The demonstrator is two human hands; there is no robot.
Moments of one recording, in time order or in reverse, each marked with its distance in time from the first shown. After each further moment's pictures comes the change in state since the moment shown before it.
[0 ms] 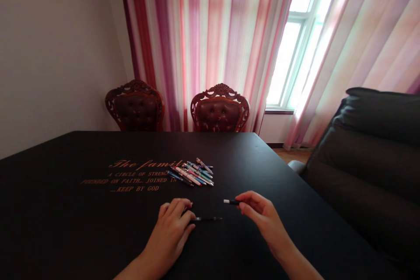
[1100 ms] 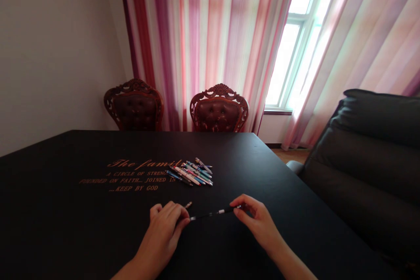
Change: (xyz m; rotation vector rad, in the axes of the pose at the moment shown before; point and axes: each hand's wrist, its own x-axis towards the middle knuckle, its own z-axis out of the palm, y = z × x) left_hand -0.004 -0.007 -0.004 -0.170 0.086 -0.111; right_hand -0.003 0.002 0.005 -0.253 -0.045 -0.115
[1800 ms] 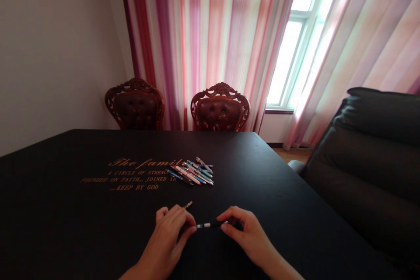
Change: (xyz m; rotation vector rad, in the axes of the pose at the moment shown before) left_hand -0.005 0.014 -0.001 -0.080 -0.104 0.016; right_hand -0.009 0.008 0.026 -0.064 -0.152 0.047
